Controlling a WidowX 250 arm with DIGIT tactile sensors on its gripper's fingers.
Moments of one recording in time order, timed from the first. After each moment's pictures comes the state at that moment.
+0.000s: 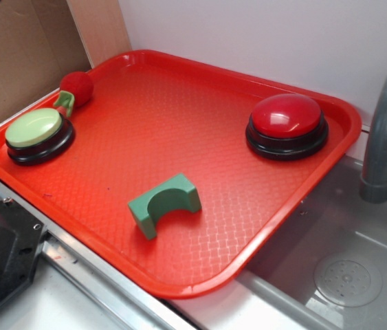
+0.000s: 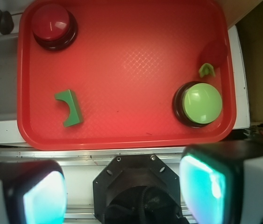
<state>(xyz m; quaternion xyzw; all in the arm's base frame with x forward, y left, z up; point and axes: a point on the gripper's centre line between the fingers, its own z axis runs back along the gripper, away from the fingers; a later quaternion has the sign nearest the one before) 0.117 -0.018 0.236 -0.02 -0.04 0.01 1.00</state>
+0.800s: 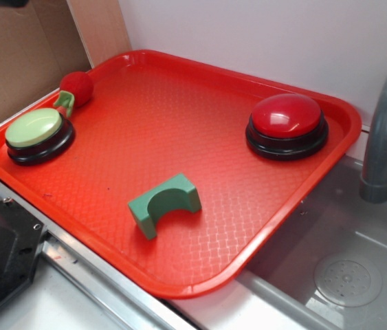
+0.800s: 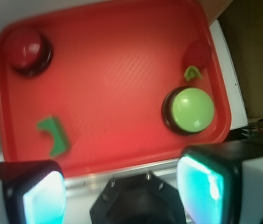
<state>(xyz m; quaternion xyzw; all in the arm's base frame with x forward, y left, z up) 0.147 0.024 0.218 -0.01 -0.07 0.13 0.99</state>
